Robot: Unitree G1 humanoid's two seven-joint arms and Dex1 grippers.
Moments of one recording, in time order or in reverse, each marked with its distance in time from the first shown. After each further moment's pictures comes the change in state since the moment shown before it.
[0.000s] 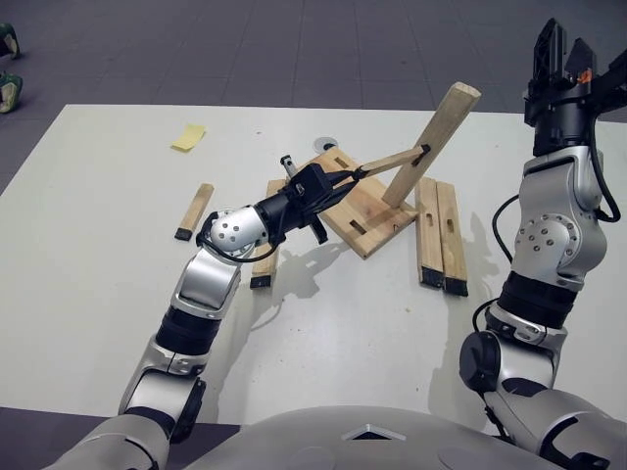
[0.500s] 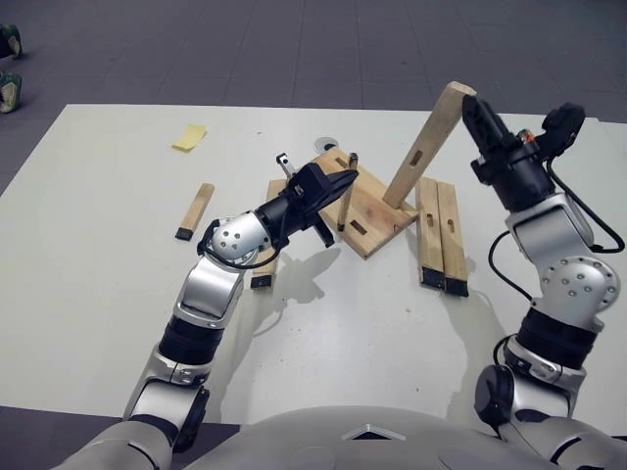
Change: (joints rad) left arm 0.044 -0.026 -0.003 -0.050 -0.003 0.001 0.068; right arm 0.255 -0.091 -0.069 -0.161 0.637 0.506 0.154
